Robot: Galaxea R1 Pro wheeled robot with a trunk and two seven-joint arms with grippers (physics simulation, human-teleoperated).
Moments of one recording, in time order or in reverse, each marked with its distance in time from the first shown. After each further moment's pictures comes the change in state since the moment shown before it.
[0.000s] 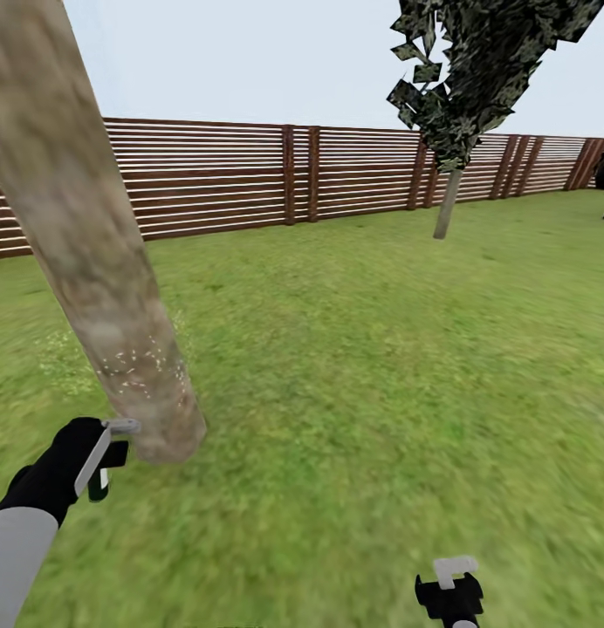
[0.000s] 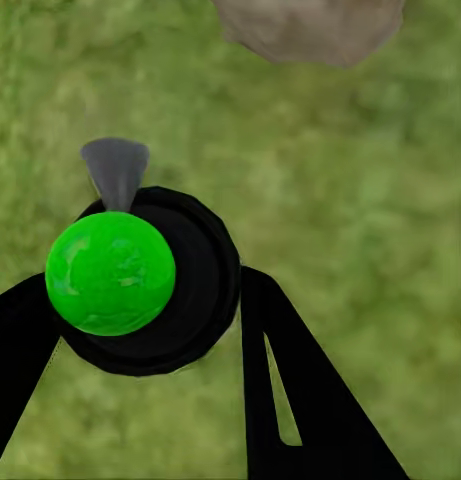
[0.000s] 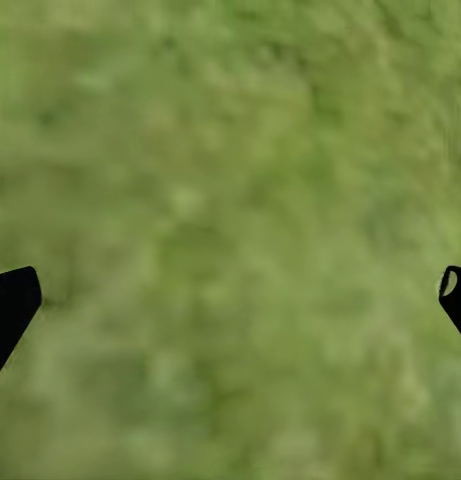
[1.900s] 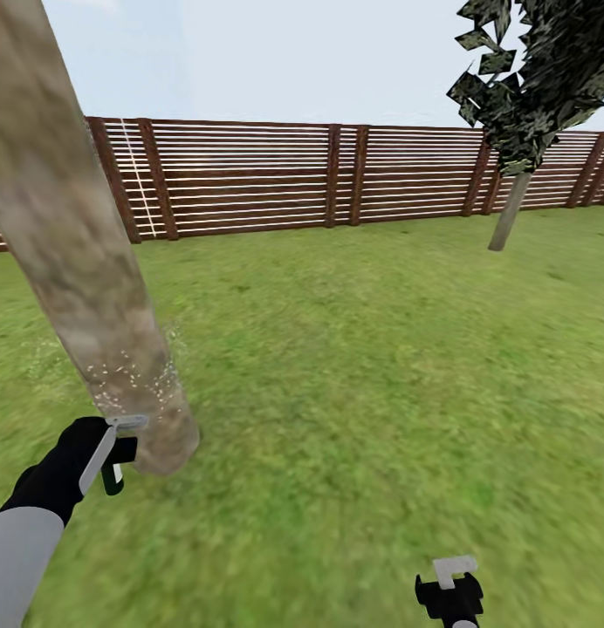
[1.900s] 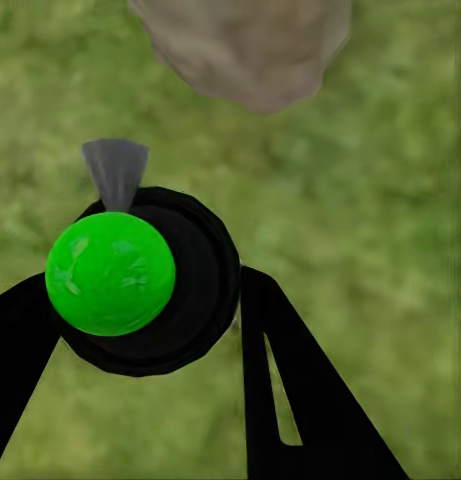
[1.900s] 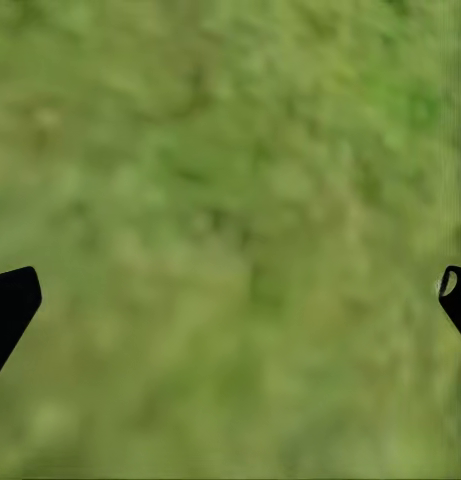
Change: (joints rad) left arm 0.002 -0.018 0.001 -0.014 0.057 -0.022 -0.004; right arm 0.000 0.000 0.000 0.000 0.000 0.000 -0.004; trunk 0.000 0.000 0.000
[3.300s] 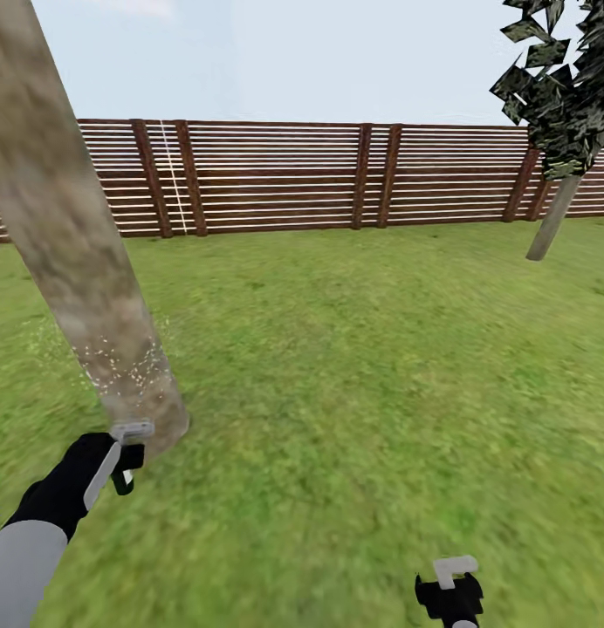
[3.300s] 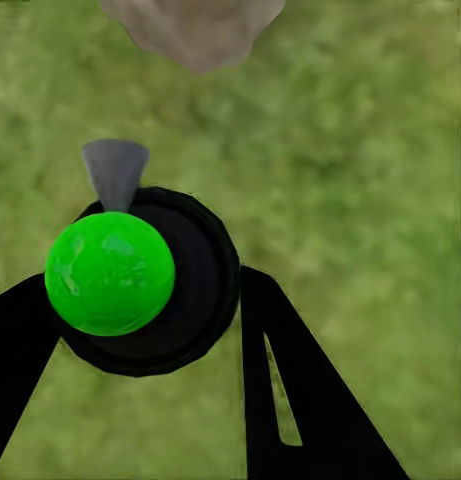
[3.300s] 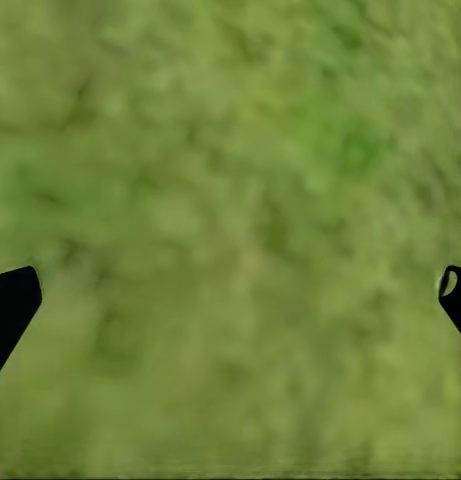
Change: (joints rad) left arm 0.039 -0.019 -0.002 0.038 0.001 -0.144 -0.026; right arm 0.000 0.000 -0.001 0.000 -0.002 0.000 0.002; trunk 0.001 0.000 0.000
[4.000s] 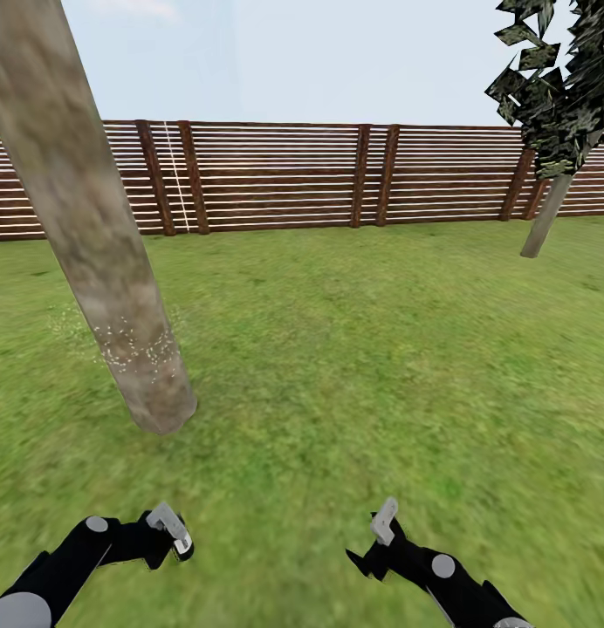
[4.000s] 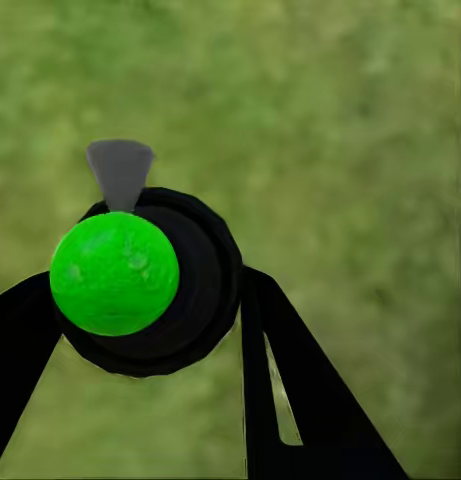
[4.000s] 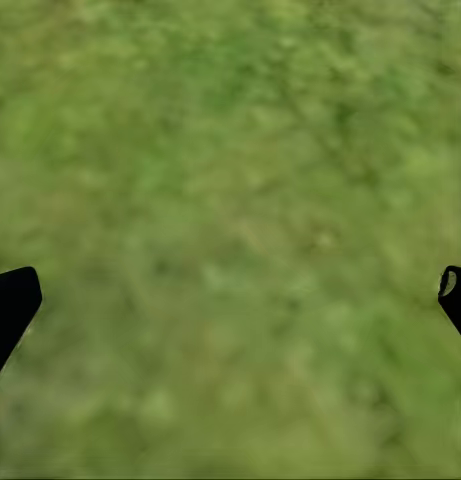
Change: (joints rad) left arm 0.157 -0.005 -0.045 0.275 -0.593 -0.712 -0.890; right arm -0.005 -0.016 0.121 -0.344 0.190 0.011 0.720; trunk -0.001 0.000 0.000
